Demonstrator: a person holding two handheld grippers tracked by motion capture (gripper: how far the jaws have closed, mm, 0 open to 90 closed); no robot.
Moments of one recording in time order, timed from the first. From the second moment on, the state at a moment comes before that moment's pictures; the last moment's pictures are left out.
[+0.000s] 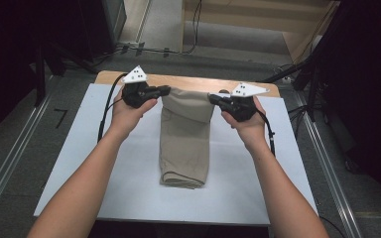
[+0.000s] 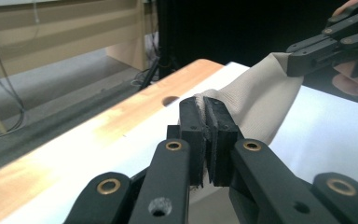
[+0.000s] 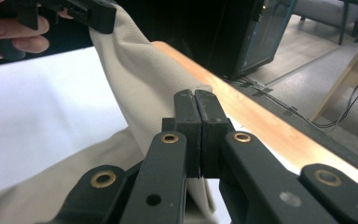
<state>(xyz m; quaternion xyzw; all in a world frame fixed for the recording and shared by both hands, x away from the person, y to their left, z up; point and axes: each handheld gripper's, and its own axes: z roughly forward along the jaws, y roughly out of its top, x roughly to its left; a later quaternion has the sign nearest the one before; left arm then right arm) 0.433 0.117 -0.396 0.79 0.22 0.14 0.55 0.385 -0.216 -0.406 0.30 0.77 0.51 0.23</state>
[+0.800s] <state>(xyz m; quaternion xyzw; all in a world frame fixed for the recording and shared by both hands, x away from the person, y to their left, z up) 0.289 0.143 -0.484 0.83 0.17 0.08 0.52 0.242 -0.214 -0.491 0.26 0.80 0.51 0.19</state>
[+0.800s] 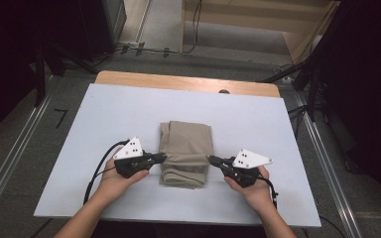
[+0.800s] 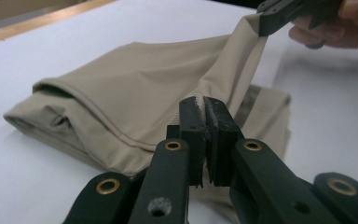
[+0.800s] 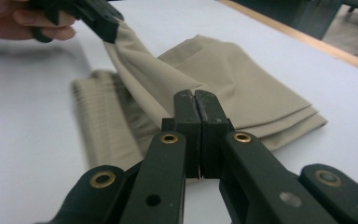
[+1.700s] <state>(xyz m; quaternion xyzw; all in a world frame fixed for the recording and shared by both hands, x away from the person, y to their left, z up) 0.262 0.120 -0.507 0.90 0.18 -0.03 0.40 0.215 -0.161 -0.520 0.25 0.87 0.41 0.07</state>
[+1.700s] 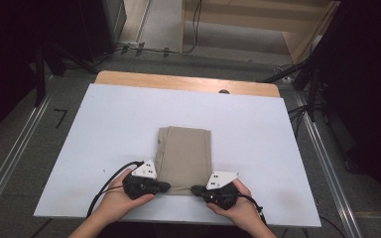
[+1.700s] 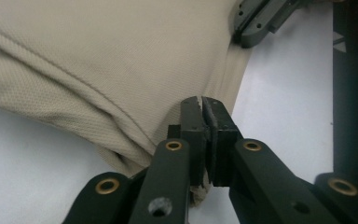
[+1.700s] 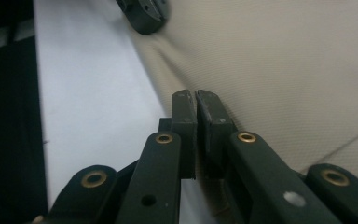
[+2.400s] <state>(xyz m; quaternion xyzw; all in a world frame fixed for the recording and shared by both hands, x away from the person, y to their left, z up) 0.282 0.179 -0.476 0.81 0.22 0.04 0.54 0.230 -0.241 -0.492 0.34 0.79 0.50 0.13</state>
